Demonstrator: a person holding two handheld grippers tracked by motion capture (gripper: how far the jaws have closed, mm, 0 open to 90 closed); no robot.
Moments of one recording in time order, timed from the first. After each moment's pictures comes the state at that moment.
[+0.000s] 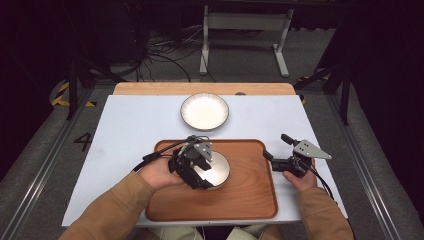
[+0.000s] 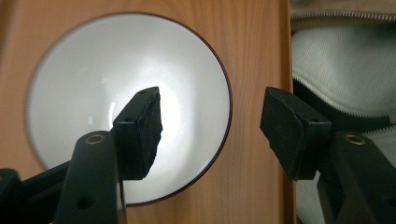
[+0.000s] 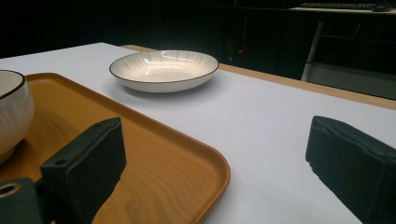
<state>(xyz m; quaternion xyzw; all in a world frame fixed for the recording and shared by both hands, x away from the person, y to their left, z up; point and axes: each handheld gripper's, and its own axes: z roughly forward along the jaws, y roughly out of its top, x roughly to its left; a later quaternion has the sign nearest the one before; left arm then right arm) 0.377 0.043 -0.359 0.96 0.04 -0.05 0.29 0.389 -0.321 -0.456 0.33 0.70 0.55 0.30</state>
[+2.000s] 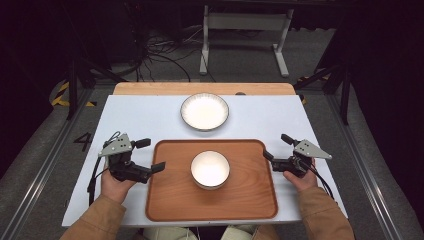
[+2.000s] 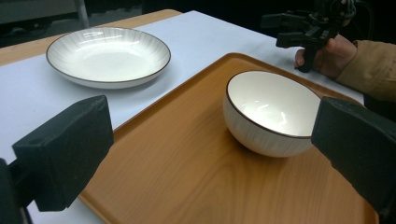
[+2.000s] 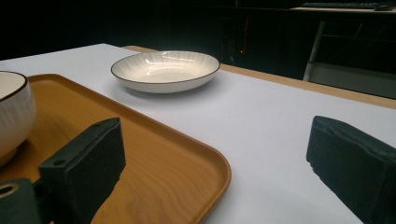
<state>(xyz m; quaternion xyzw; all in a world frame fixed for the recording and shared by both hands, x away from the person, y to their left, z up) 0.363 0.204 -0.404 0.78 0.27 0.10 0.56 0.390 -0.321 -0.456 0.33 0.70 0.55 0.30</state>
